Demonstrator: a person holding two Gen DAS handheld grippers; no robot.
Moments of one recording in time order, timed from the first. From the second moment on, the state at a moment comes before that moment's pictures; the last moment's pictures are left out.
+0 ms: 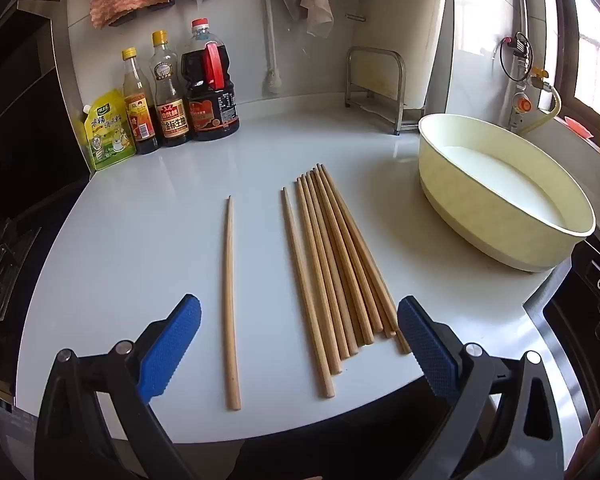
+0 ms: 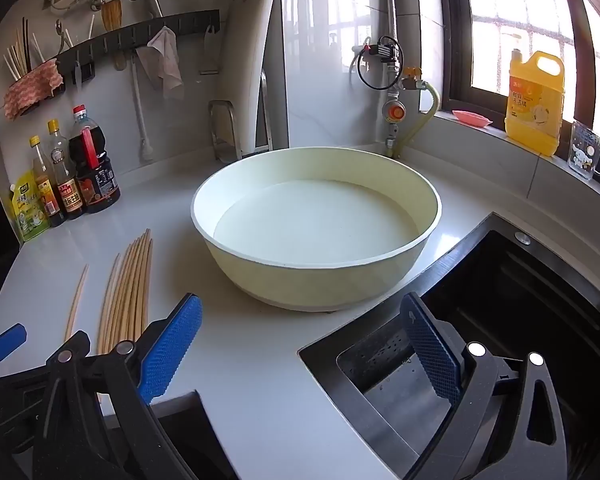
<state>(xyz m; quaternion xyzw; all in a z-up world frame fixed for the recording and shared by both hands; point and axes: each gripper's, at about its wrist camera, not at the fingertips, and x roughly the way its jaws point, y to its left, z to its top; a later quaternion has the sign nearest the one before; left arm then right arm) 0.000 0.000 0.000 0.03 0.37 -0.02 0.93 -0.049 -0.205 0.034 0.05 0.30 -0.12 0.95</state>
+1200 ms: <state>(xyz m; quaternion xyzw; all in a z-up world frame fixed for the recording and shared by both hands) -0.003 0.010 0.016 0.03 0.35 -0.01 0.93 -0.055 -0.185 0.036 0.04 0.29 -0.10 0.95</state>
